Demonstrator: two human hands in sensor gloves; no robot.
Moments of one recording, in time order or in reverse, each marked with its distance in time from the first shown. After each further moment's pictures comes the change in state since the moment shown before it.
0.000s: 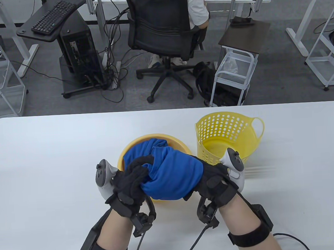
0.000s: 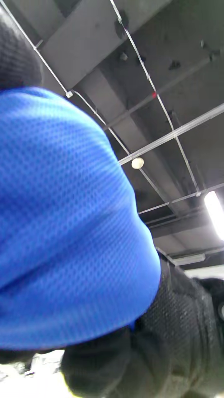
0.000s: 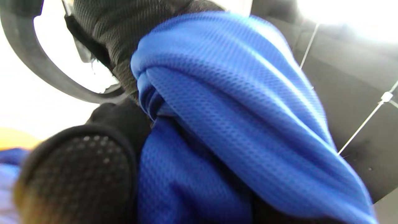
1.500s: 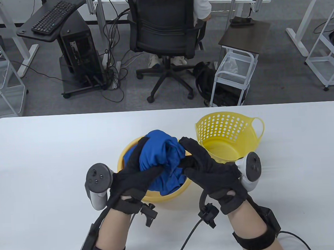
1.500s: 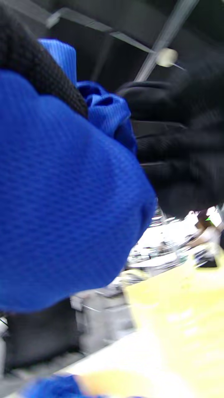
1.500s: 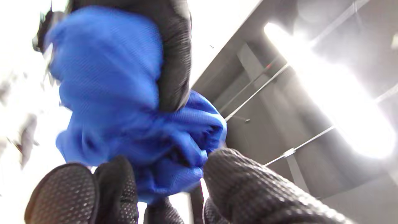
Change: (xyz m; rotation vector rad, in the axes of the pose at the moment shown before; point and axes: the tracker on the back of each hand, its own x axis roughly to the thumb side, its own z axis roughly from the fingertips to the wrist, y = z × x) left_hand 0.010 0.026 0.012 0.278 0.305 -0.239; right_hand 0.057 0.020 0.028 -0.025 -0.595 0.513
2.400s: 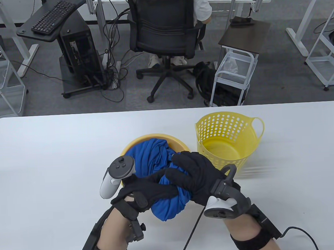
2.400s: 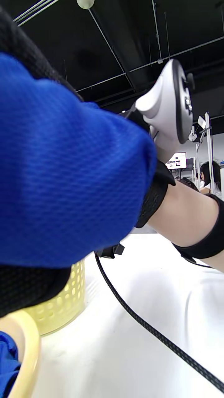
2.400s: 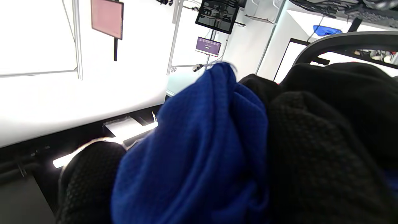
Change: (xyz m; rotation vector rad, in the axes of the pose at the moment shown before) left_hand -0.007 -0.043 -0.005 -0.609 0.222 -0.091; right_hand 0.011 0.046 0.009 0.165 -0.372 1.128
